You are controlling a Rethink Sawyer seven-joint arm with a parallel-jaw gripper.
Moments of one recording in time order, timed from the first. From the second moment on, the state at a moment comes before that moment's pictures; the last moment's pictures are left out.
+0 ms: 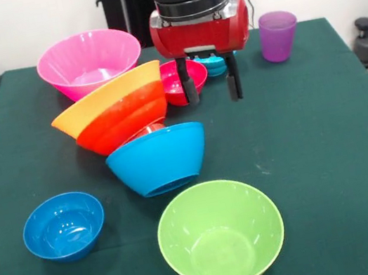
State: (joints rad) arm -0.49 -0.68 0.43 1.51 -0.27 0.69 2.09
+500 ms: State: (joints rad) arm -0.49 -0.67 0.43 1.51 -0.27 0.63 2.09
